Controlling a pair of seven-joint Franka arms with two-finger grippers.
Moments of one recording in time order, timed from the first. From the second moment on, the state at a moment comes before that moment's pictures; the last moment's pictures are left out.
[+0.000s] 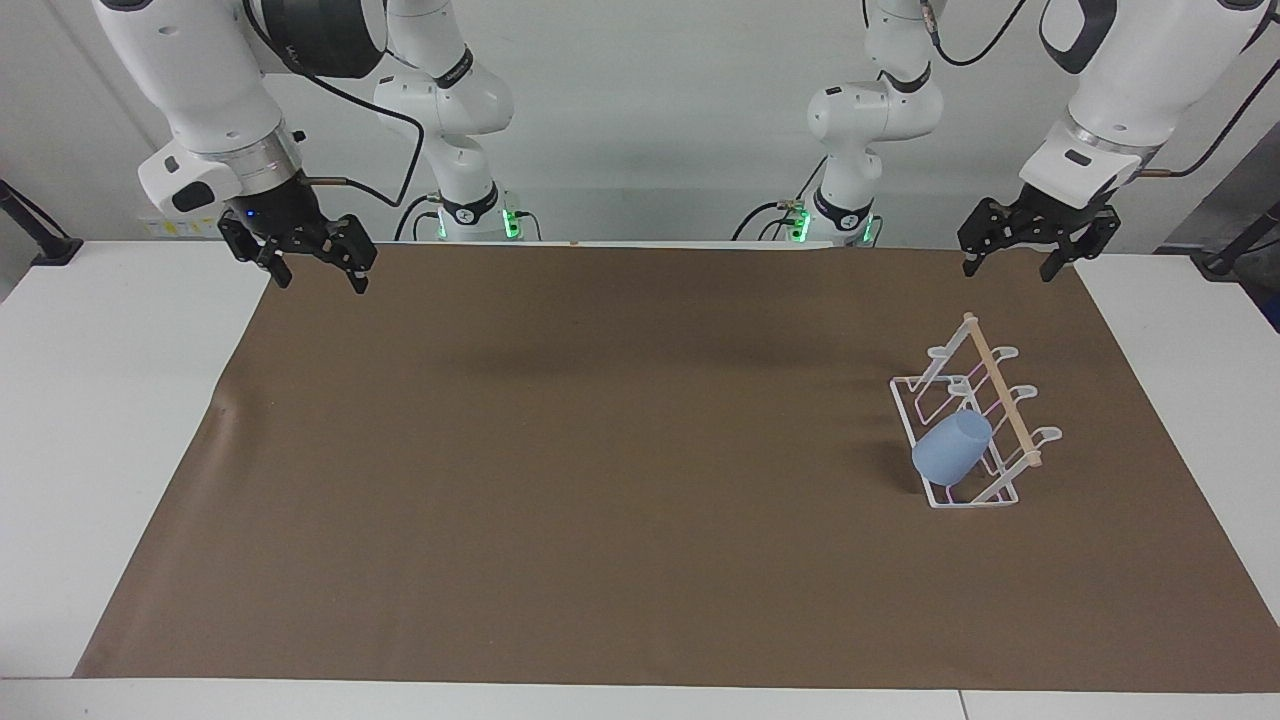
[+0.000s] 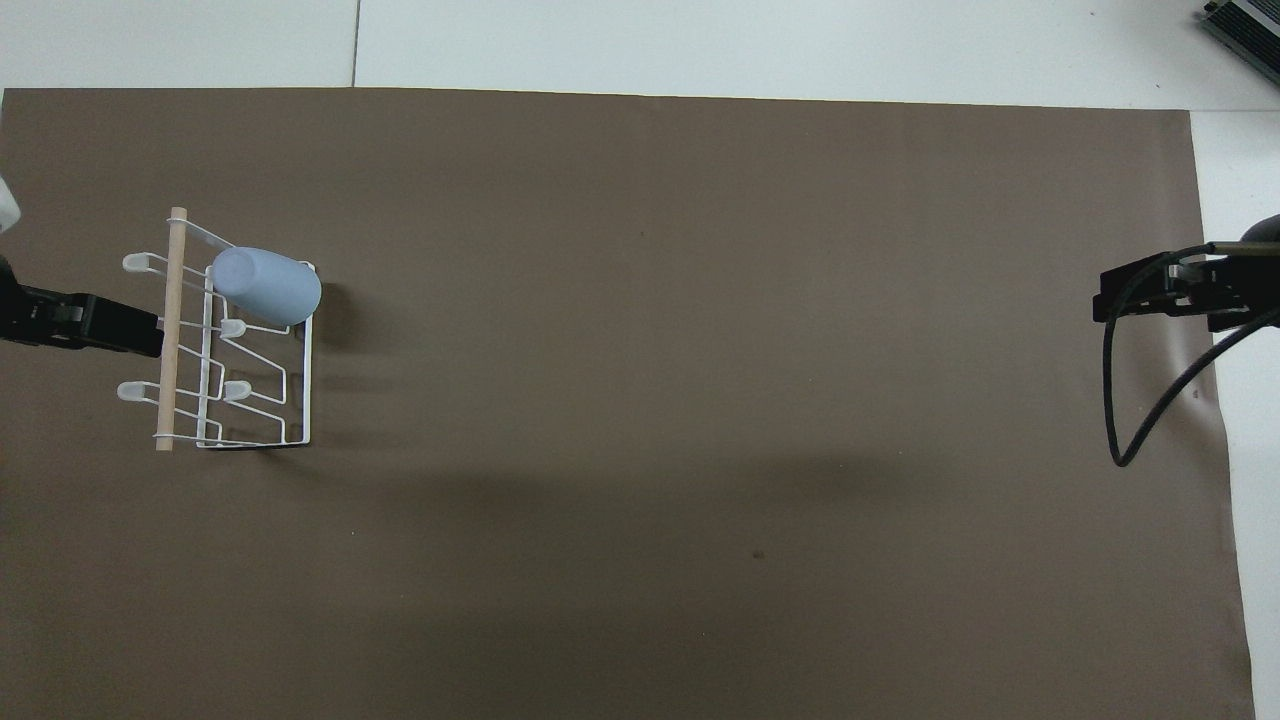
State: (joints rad) left arm 0.05 -0.04 -0.13 -1.61 0.00 1.55 0.08; right arm 0.01 0.03 -0.03 -1.54 -0.01 1.58 0.08
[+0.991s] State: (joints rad) left arm 0.07 -0.06 -0.13 -1.61 -0.03 1.56 0.08; right arm 0.01 0.03 -0.03 -1.54 -0.01 1.58 0.08
